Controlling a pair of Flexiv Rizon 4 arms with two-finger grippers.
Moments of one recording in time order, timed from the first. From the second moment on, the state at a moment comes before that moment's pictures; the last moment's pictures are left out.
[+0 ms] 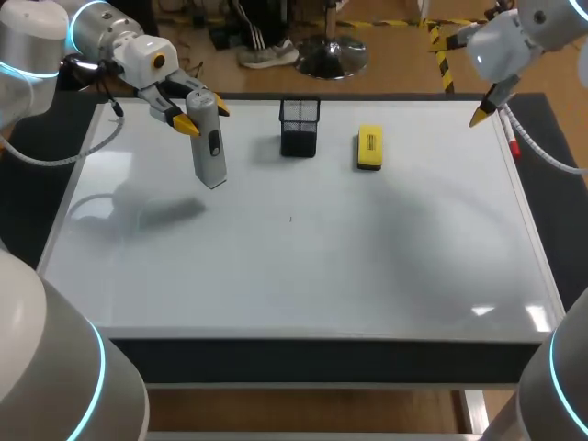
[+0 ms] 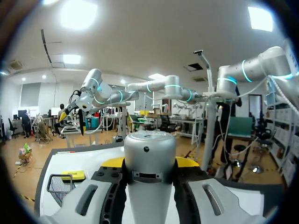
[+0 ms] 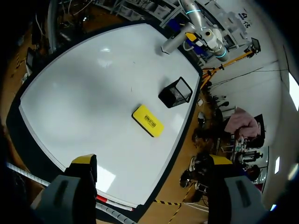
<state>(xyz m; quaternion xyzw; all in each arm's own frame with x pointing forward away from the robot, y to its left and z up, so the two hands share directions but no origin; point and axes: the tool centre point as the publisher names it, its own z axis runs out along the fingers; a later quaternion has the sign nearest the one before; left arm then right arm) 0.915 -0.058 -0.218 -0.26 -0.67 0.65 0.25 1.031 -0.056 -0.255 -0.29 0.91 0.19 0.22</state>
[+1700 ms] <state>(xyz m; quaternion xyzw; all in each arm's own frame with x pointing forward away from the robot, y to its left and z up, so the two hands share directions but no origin) 1.026 -0.101 -0.150 -0.13 -0.73 0.67 0.05 1.031 -0.055 -0.255 -0.29 0.91 0.19 0.22</state>
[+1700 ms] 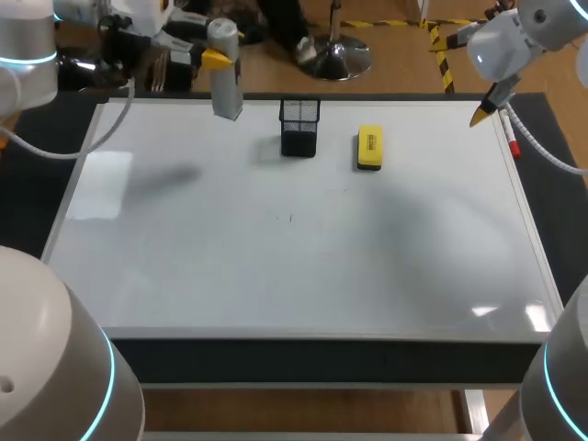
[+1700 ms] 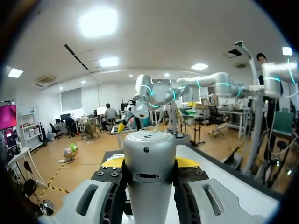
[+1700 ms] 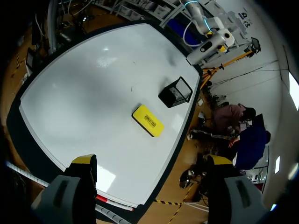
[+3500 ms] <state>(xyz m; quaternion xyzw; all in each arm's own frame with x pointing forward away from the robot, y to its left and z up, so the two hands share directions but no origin) 1.066 -0.215 -0.161 -0.06 -0.69 0.72 0.01 1.031 -0.056 -0.255 -0.29 0.91 0.19 0.22</state>
